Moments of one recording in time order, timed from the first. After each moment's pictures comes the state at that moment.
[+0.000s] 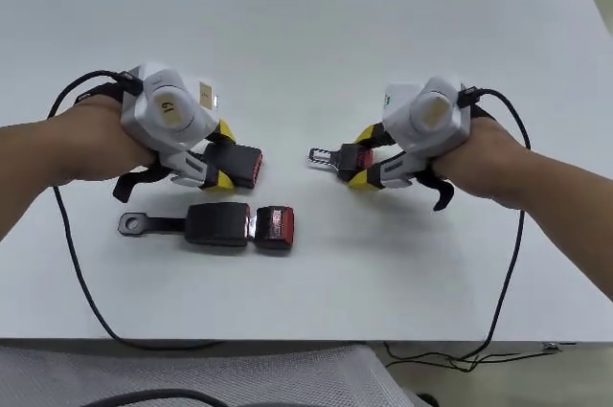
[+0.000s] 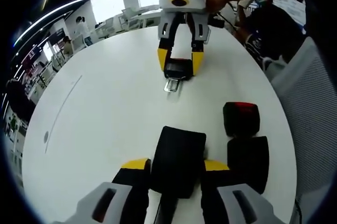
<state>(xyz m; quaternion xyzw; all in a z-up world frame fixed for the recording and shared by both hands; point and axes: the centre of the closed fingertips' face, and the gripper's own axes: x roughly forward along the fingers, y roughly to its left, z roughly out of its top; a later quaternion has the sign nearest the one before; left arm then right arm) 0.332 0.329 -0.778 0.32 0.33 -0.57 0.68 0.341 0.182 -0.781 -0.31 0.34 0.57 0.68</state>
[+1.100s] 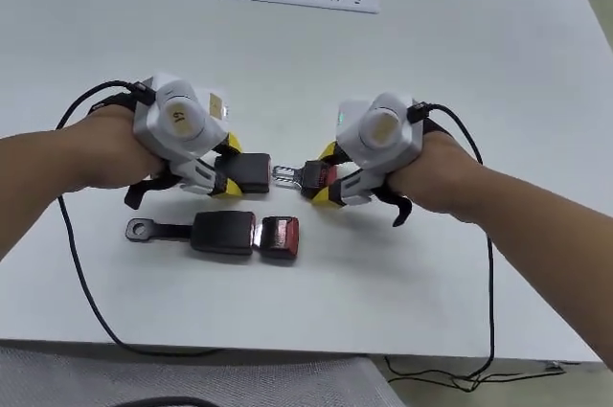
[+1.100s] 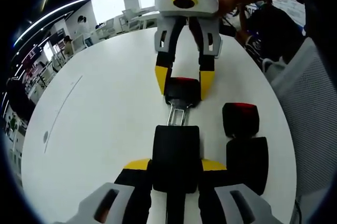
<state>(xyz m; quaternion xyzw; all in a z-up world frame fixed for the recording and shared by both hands) 0.326 0.325 -0.773 0.32 0.33 -0.57 0.68 0.328 0.247 -0.783 -0.32 0.34 0.59 0.66</state>
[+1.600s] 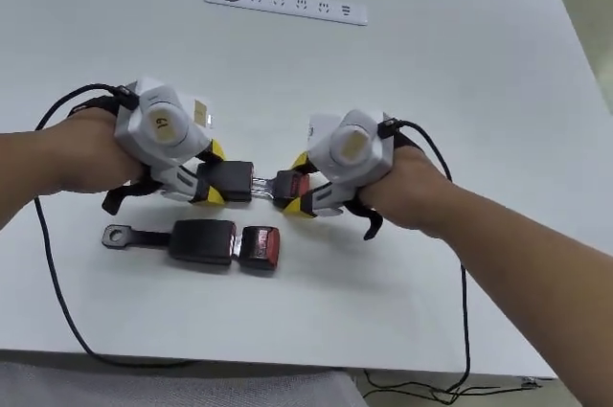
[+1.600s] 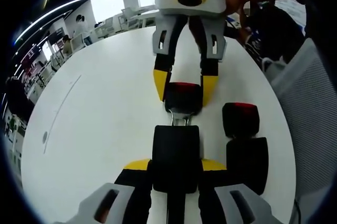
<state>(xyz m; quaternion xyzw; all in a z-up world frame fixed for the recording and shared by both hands) 0.328 0.325 -0.776 0.32 0.33 -0.58 0.67 0.325 0.259 -0.780 -0.32 0.32 0.60 0.66</state>
